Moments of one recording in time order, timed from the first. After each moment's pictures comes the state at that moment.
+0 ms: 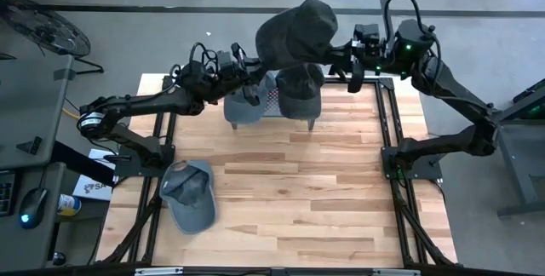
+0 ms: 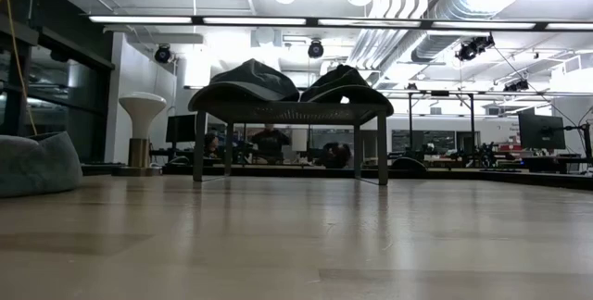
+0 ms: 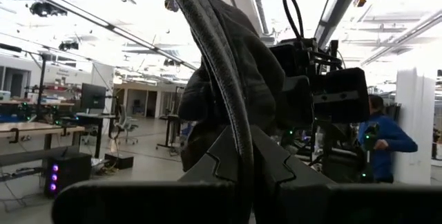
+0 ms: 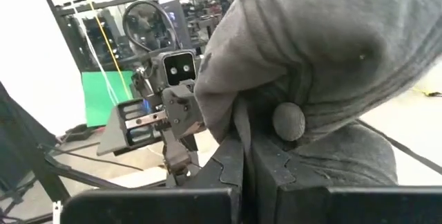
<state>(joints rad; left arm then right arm) 0.33 1.36 1.13 0.72 -0.05 -0.10 -0.55 1.15 1.50 -0.33 -0.36 0.20</state>
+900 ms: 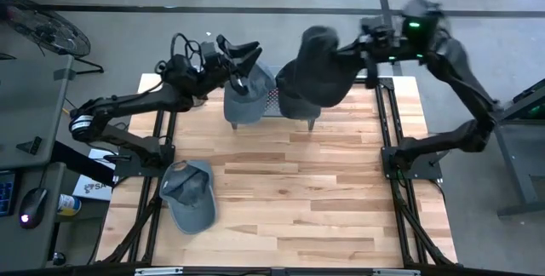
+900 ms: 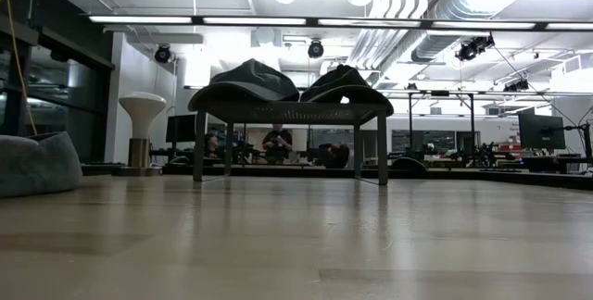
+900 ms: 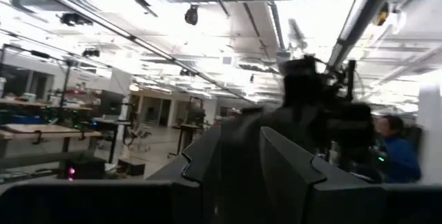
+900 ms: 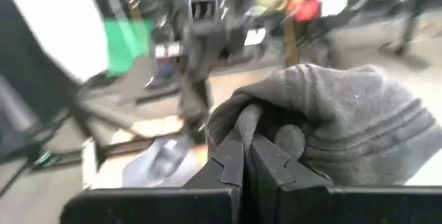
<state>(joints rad) 0.34 1.27 1.13 0.68 -0.07 -0.13 -0.67 1.27 1.78 -0.74 -0.61 0.03</state>
